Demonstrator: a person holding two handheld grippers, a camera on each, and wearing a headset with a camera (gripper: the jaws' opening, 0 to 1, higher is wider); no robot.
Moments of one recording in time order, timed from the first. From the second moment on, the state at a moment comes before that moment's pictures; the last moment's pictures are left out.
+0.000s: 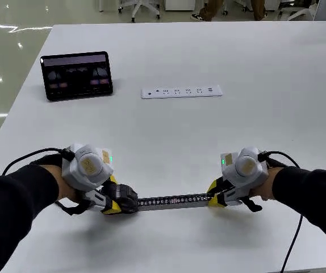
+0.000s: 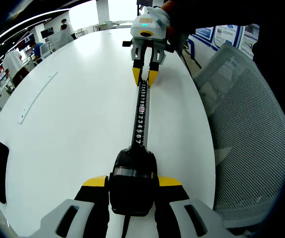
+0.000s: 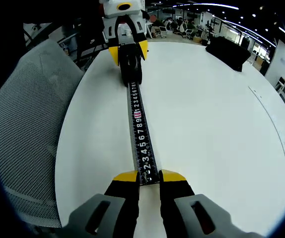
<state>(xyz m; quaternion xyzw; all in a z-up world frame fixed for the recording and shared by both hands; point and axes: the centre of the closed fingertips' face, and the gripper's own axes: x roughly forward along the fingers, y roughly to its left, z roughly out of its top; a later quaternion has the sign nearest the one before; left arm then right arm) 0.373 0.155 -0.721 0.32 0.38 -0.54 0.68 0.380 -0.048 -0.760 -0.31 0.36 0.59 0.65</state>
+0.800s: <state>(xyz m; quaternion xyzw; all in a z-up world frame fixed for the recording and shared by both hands) 0.372 0.155 -0.721 0.31 0.38 -0.53 0.69 0.378 -0.065 -0.759 -0.31 0.36 0.58 0.66</state>
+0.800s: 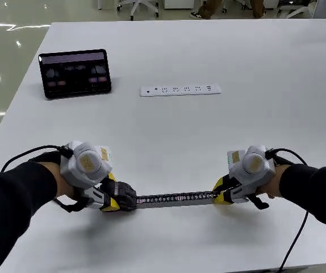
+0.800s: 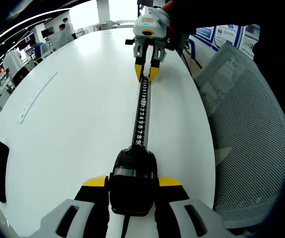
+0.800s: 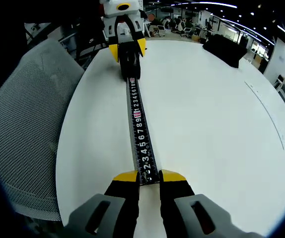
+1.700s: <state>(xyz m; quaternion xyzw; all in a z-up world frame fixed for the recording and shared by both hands) 0.372 0.155 -0.720 0.31 0.38 -0.53 0.69 0.380 -0.088 -0.759 -0.31 0.37 0.57 0.66</state>
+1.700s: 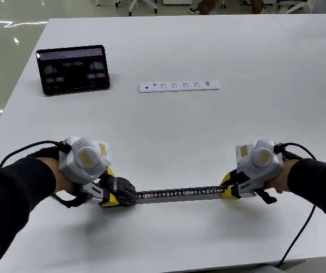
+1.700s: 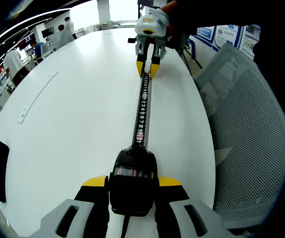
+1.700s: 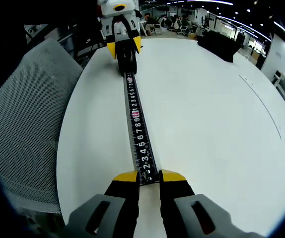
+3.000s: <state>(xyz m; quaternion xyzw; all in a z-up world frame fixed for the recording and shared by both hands) 0.372 0.154 -0.719 0.30 0.38 -0.53 0.70 0.381 -0.094 -0.760 -0.30 0.38 0.56 0.67</state>
